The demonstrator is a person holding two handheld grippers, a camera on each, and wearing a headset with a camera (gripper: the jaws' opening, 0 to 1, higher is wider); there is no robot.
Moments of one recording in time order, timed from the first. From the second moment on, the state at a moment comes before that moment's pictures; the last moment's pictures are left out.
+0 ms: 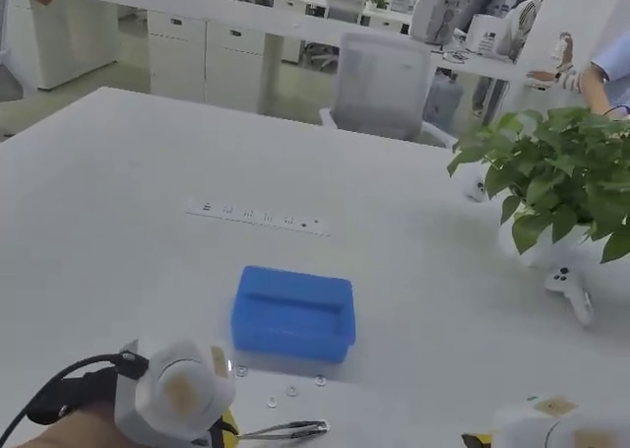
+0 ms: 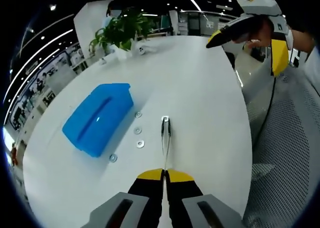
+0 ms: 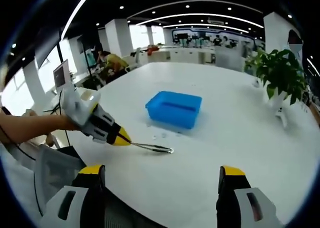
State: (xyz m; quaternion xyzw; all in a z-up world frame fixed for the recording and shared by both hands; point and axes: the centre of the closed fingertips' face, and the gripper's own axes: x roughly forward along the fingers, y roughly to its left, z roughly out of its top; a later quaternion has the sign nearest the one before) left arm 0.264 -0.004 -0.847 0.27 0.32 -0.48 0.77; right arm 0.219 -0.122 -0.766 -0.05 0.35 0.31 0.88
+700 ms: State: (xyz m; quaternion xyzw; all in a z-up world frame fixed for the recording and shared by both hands) left arm 0.220 -0.035 -0.768 0.27 0.24 -0.47 0.80; right arm 0.198 -0.050 -0.770 -0.16 0.32 0.45 0.82
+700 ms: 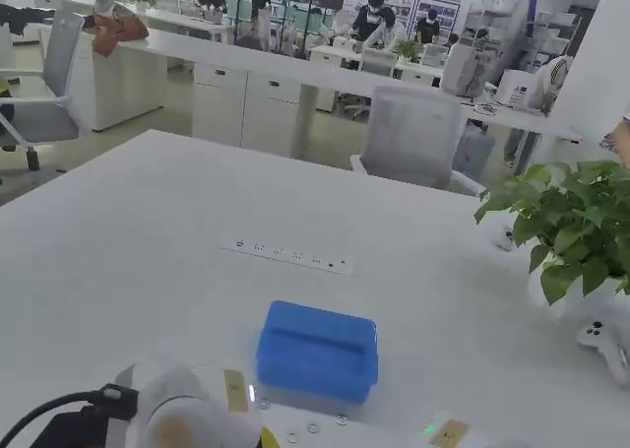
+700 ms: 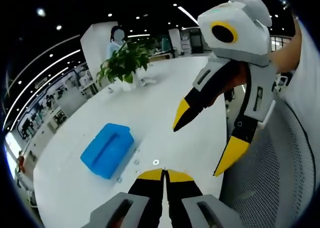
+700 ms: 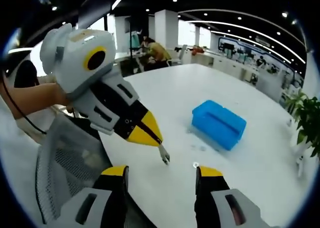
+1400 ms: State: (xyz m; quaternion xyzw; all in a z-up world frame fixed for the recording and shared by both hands) left arm 0.184 -0.068 -0.765 0.28 0.23 -0.53 0.77; right arm 0.182 -0.035 -0.795 -0.17 0.32 0.51 0.78
